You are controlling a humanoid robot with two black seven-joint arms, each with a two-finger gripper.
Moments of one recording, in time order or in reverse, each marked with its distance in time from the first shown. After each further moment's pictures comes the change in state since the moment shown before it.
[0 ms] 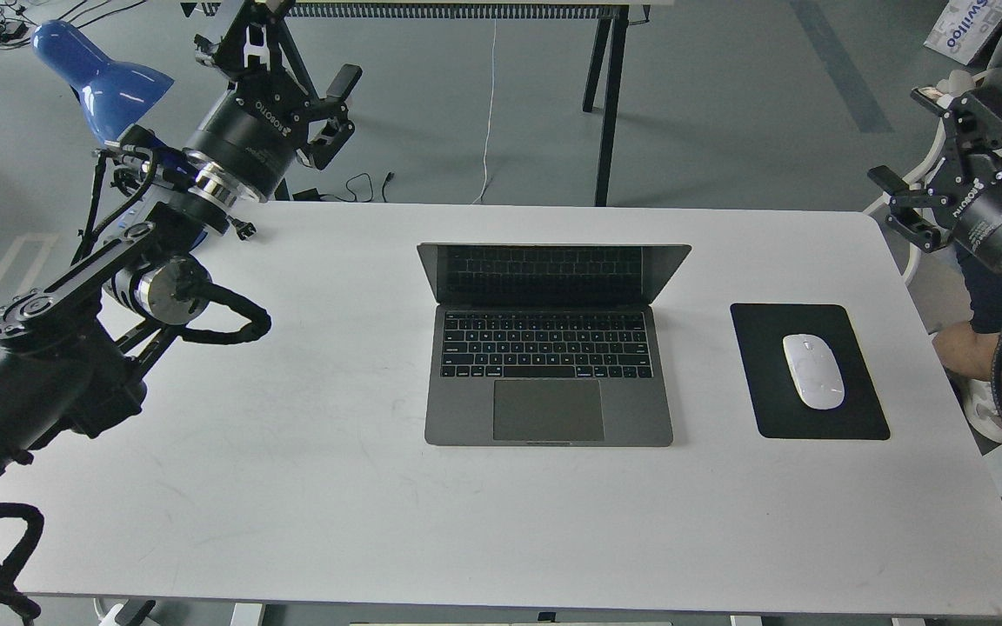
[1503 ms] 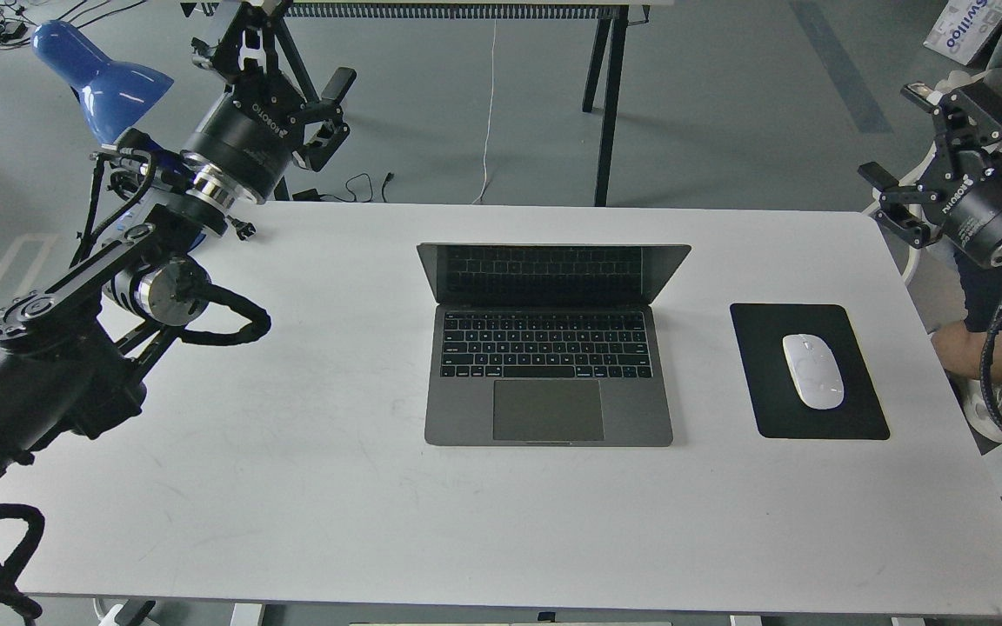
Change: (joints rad) left arm -0.001 -0.006 0.001 0.015 0.000 0.009 0.000; right arm 0.029 0.016 0.000 -0.004 0.000 0.000 -0.005
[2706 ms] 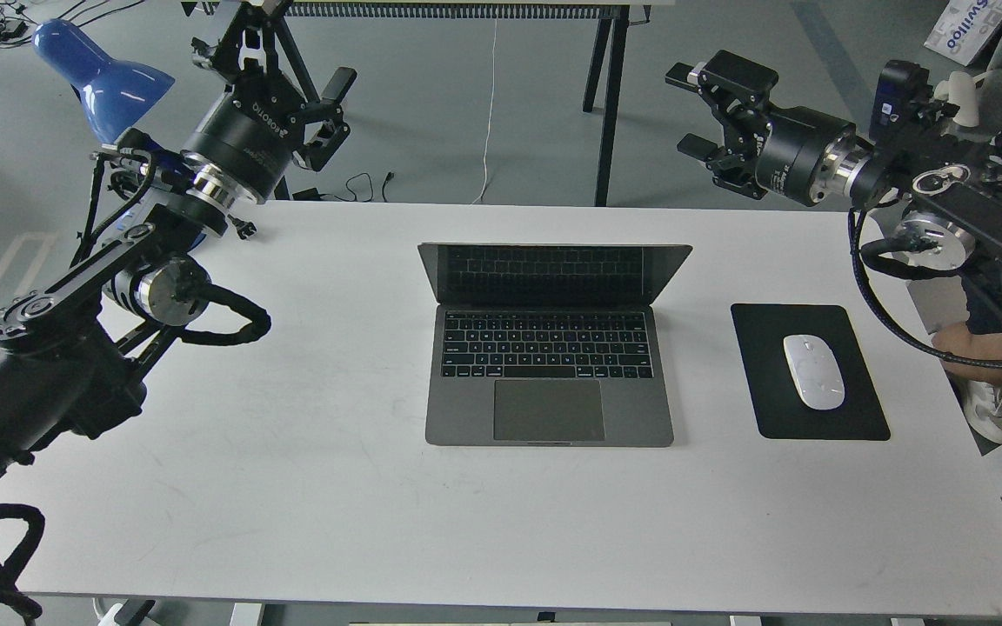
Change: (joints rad) left arm 0.000 0.000 0.000 0.000 -0.001 -0.002 0.000; right arm 0.391 0.235 -0.456 -0.043 -0.150 -0.073 -0.018
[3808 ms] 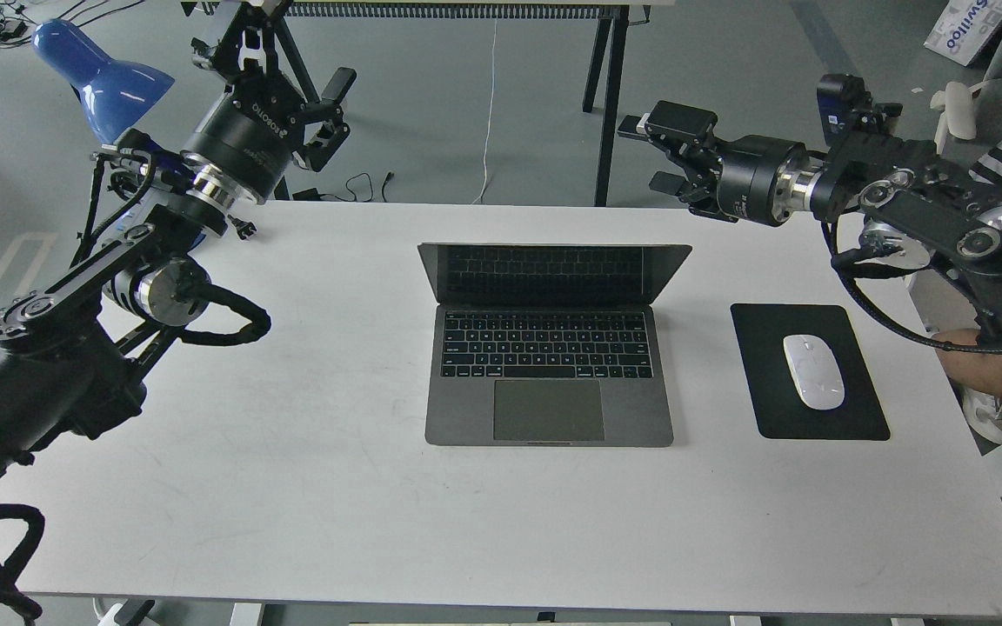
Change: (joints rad) left arm 0.000 0.000 0.000 0.000 0.000 0.000 0.000; right arm 0.110 0.059 -0.262 -0.024 -0.005 -0.012 -0.002
